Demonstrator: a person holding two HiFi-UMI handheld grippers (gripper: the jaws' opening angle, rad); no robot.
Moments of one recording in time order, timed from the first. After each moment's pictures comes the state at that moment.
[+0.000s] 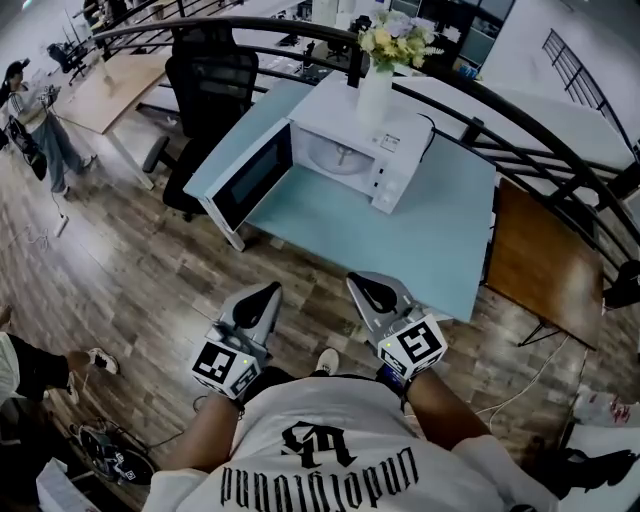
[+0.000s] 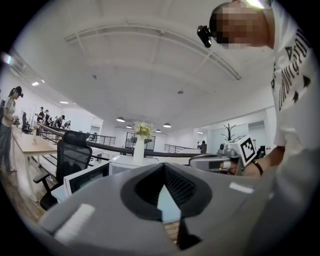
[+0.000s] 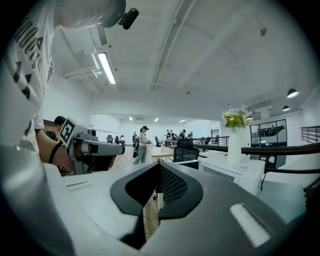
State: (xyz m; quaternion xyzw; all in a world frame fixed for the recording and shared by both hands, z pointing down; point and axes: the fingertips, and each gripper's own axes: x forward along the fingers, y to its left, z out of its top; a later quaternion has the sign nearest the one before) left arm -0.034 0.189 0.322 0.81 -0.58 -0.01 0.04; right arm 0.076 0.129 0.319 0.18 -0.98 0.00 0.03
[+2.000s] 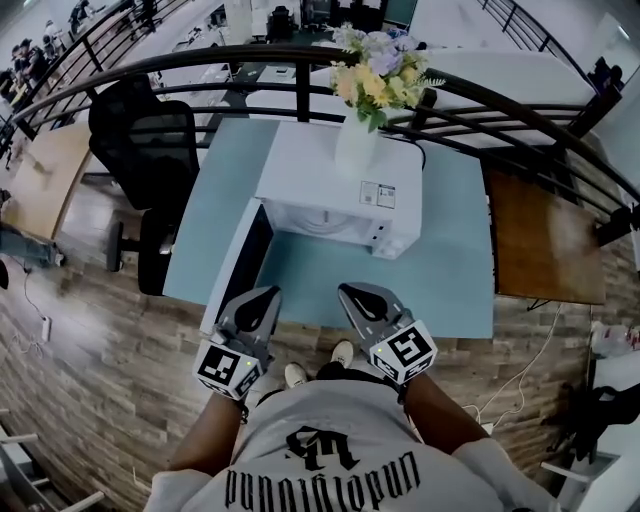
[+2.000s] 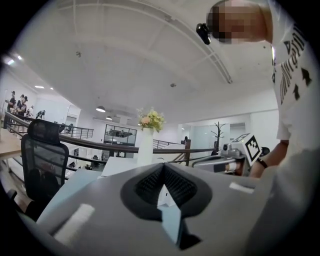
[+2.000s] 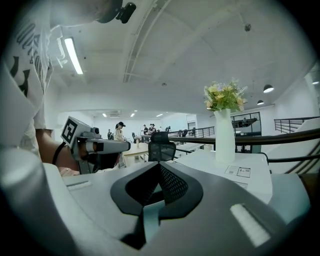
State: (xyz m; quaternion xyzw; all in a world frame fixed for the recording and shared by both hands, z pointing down) left arm -0.160 -0.066 0.342 0.88 -0.46 0.01 0.06; right arm -0.044 -0.079 0.353 0.32 -0.94 0.06 0.06
